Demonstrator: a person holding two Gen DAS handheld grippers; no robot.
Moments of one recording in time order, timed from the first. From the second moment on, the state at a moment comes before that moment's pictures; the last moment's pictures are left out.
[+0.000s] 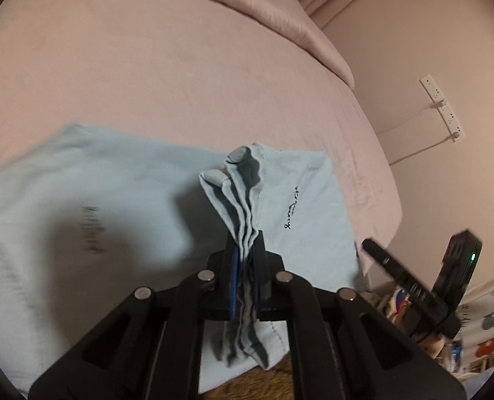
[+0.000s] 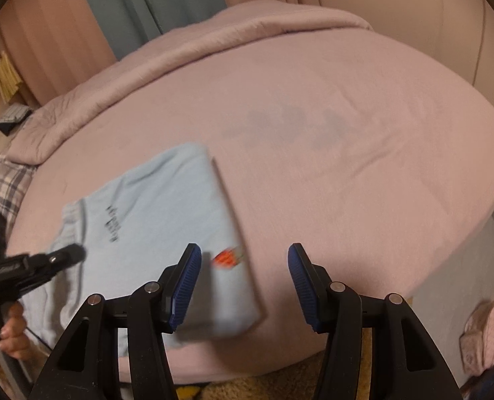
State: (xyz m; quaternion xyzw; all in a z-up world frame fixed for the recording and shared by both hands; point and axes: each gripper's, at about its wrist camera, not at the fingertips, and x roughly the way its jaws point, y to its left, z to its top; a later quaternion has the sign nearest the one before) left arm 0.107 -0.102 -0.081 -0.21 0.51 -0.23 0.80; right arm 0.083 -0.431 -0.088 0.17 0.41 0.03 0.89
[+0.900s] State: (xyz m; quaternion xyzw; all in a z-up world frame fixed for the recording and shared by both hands) left arm 0.113 -0.097 -0.122 -0.17 0.55 -0.14 0.81; right arm 0.116 -0.383 -0.121 0.12 0.47 0.11 0.87
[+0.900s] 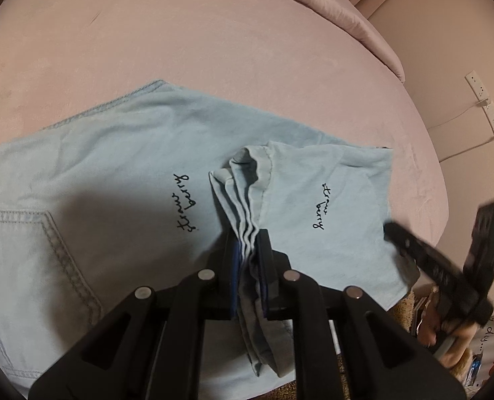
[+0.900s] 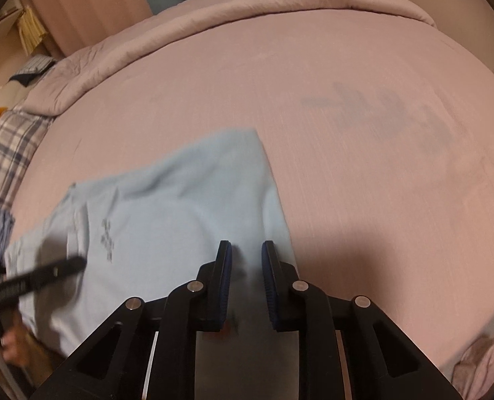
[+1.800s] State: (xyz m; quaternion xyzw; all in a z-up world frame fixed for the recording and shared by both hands) left arm 0.052 -0.087 -0.120 -0.17 0.56 -0.18 0.79; right arm 0.082 -0.406 -0.109 0.18 0.47 0.08 0.86
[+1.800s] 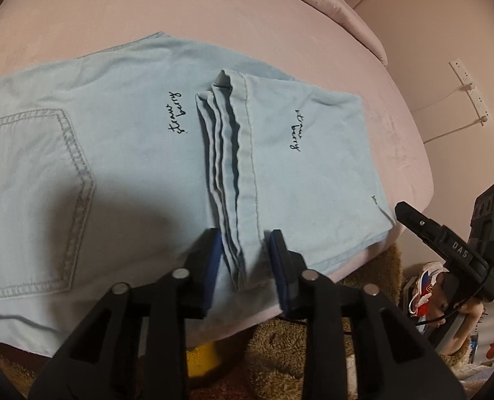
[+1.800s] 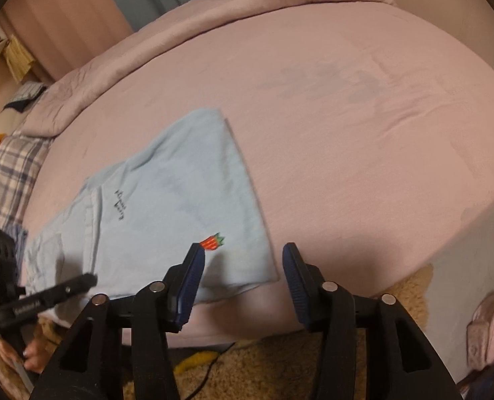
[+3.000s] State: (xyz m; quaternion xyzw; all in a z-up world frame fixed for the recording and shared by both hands) left arm 0.059 -0.080 -0.104 -0.17 0.52 -0.16 0.82; right arm 0.119 -0.414 -0.093 0.17 0.45 0.09 0.88
